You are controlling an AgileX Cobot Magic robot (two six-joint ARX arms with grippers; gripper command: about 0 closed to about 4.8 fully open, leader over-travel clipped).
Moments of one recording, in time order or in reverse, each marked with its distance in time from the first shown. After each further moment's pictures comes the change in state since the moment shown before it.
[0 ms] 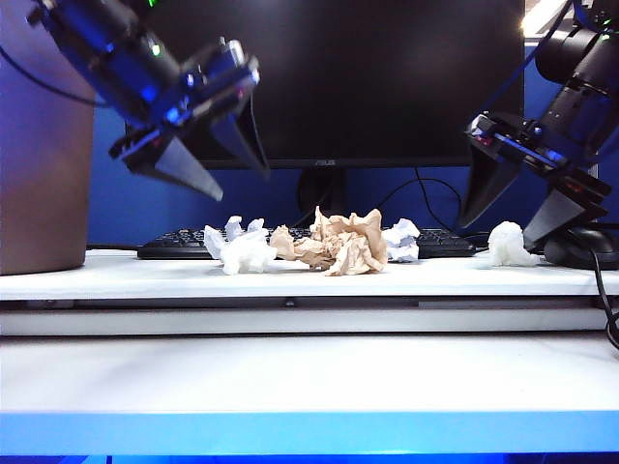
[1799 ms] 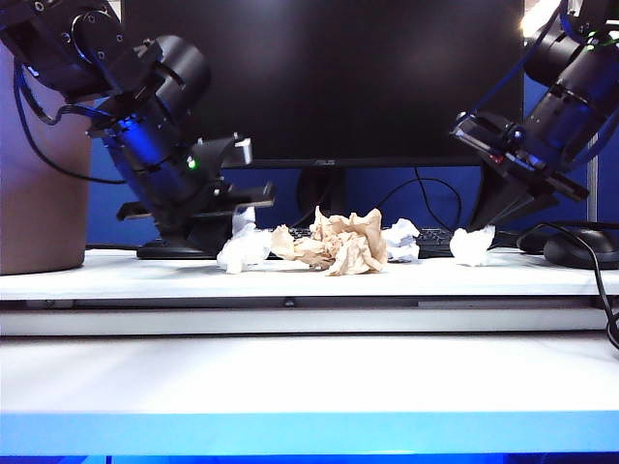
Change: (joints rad) left arm 0.000 0.254 0.001 0.290 -0.287 0.023; right arm 0.023 0.020 0.000 0.093 -0.026 0.053
